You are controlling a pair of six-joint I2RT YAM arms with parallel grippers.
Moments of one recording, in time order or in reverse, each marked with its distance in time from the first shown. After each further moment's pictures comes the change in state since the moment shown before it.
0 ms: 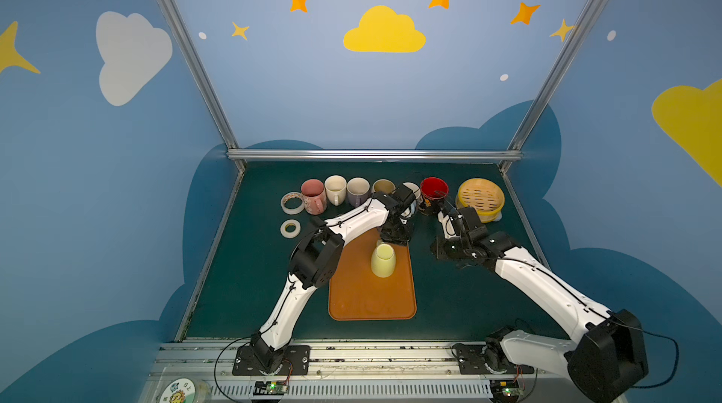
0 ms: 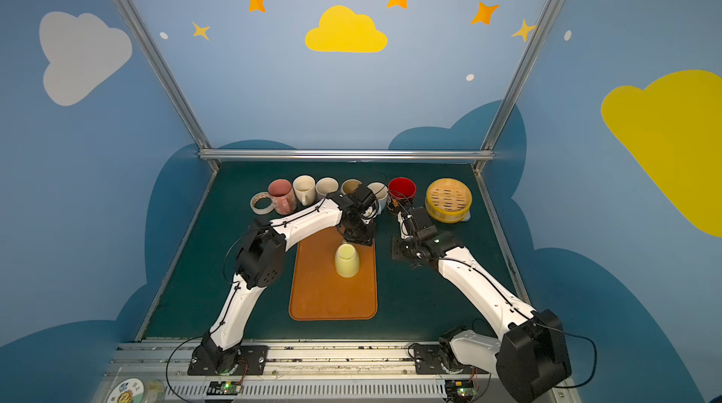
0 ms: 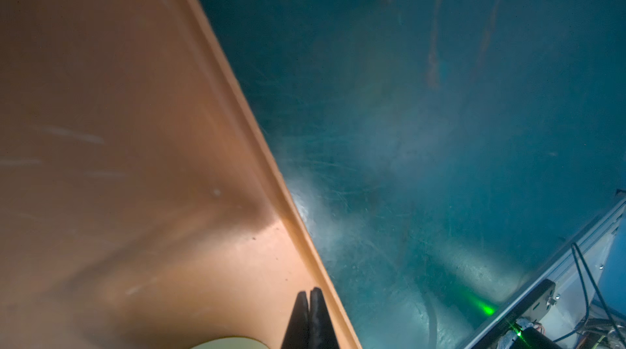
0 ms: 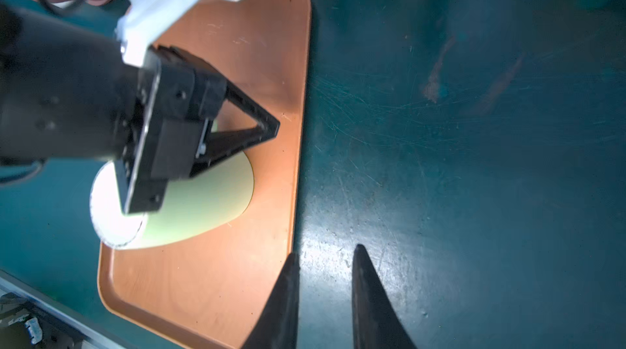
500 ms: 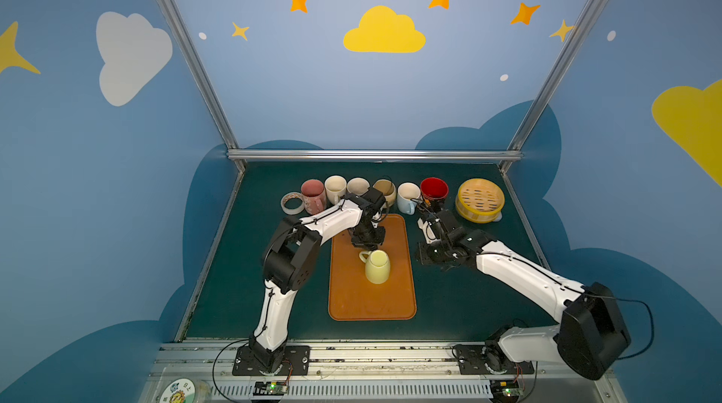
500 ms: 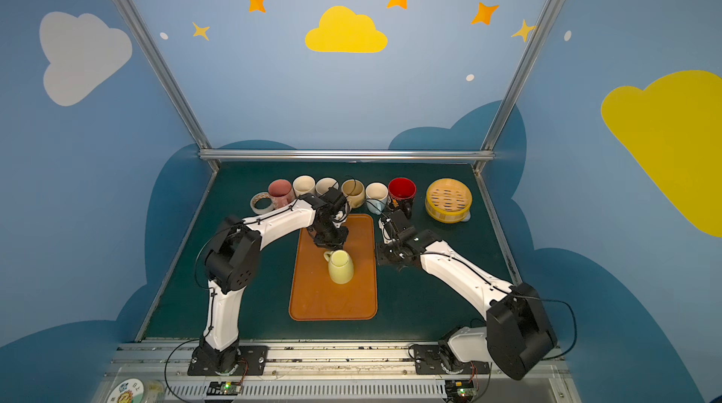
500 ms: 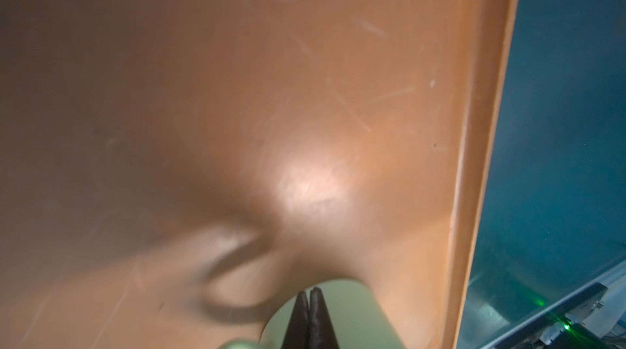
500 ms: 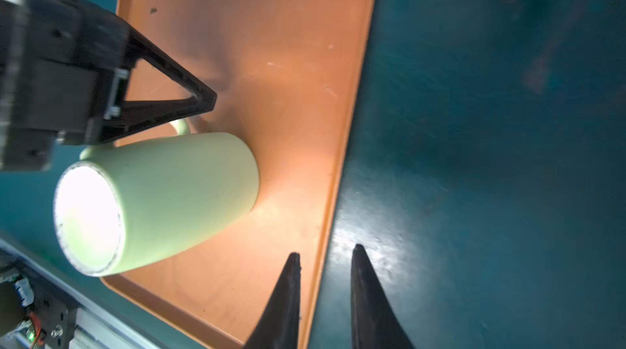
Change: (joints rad) left arm 0.134 -0.237 -0.377 0.027 -0.032 0.017; right arm 0.145 0.156 0.038 0.042 -0.005 0.008
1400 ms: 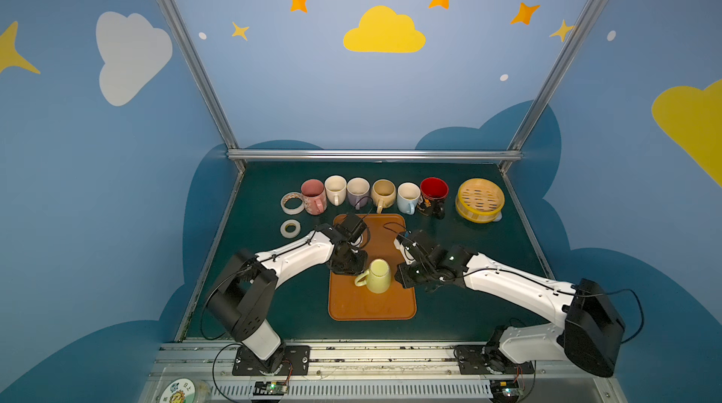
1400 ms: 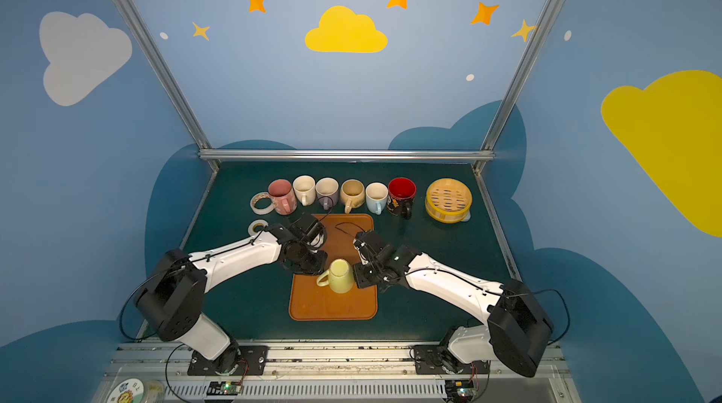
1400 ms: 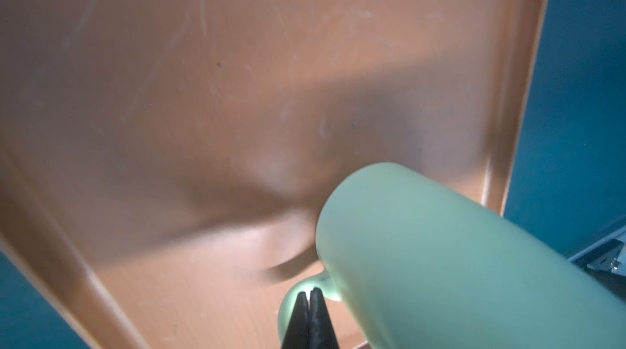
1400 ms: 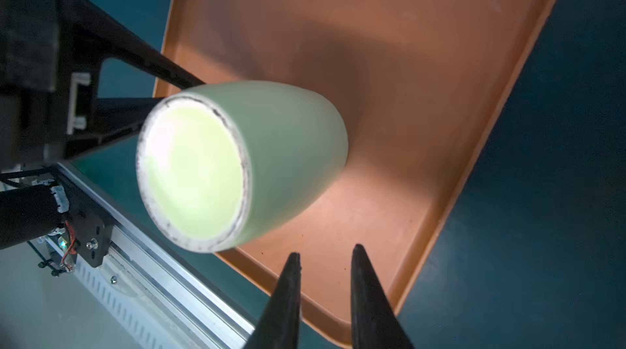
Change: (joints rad) left arm -0.056 -0.449 -0.547 0.192 -0.034 -0.115; right arm 0.286 -0.006 -0.037 0.031 -0.004 0.120
